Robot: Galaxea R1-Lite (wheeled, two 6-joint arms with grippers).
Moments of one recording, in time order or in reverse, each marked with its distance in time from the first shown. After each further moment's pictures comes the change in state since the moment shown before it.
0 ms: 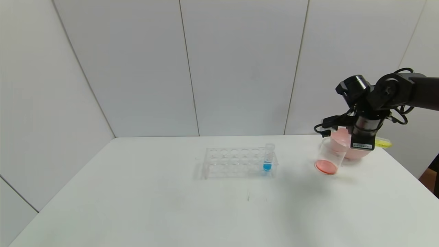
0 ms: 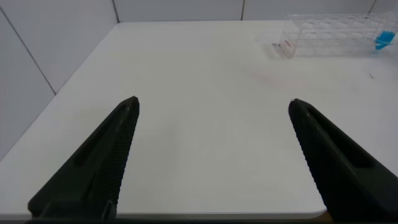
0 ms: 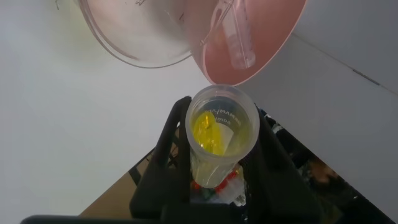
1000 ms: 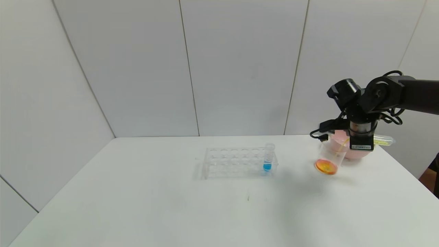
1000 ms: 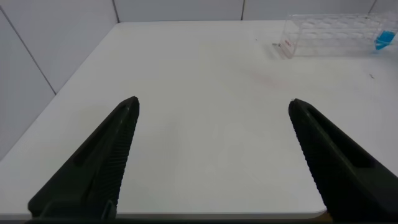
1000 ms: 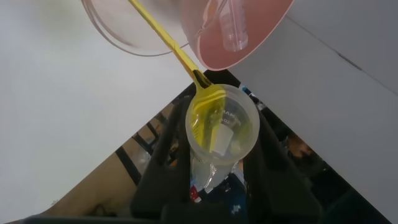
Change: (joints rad) left arm 0.000 0.000 0.000 0.000 0.000 0.000; right arm 0.045 0.016 0.000 0.011 -0.145 -0.021
